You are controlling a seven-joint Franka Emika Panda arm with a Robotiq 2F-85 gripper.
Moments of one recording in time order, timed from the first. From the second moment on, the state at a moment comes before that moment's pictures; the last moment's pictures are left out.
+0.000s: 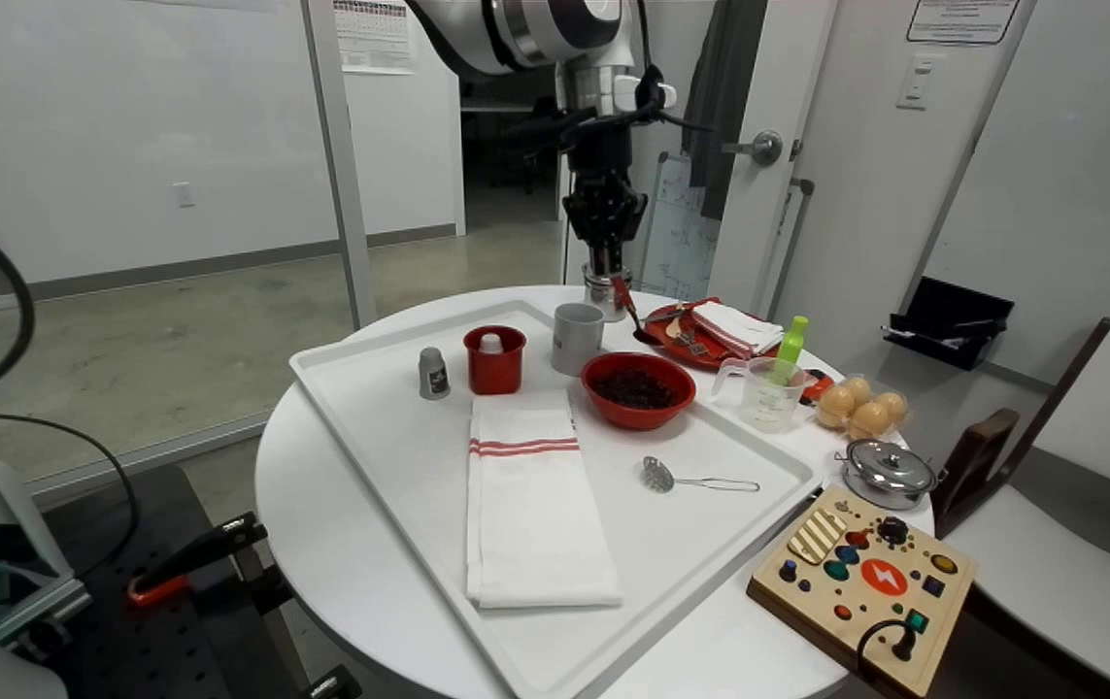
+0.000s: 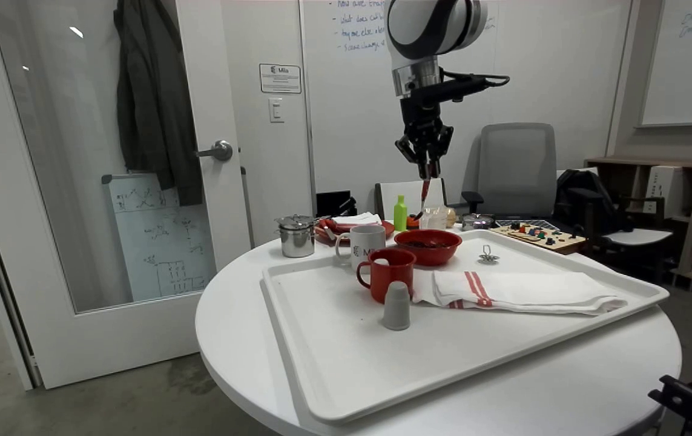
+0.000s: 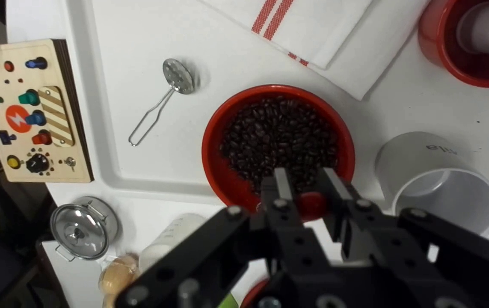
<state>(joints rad) 0.14 0.41 -0.05 -1.74 -0.26 2.12 0.37</state>
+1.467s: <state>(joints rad) 0.22 0.40 0.03 -1.67 -0.28 2.05 0.37</state>
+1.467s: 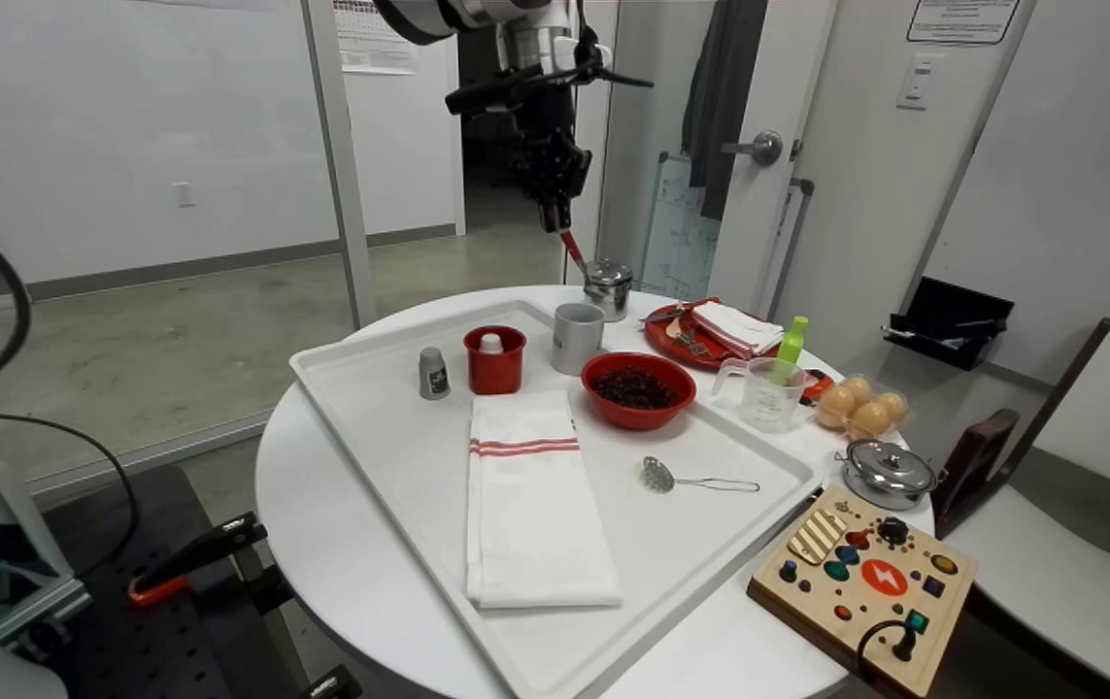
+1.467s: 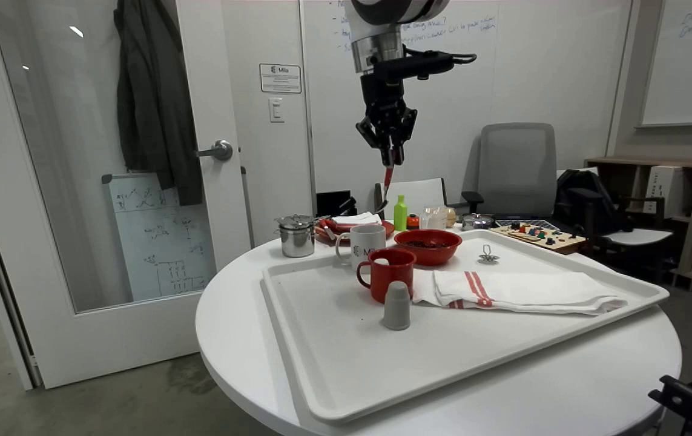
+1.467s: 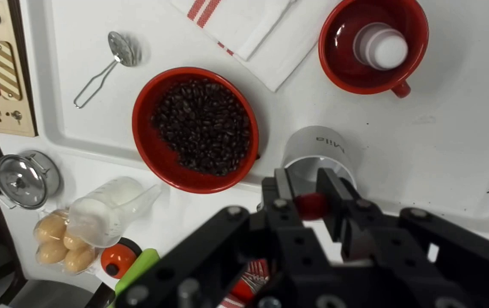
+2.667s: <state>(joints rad) 0.23 0.64 0.05 -1.53 -0.26 2.05 0.33</state>
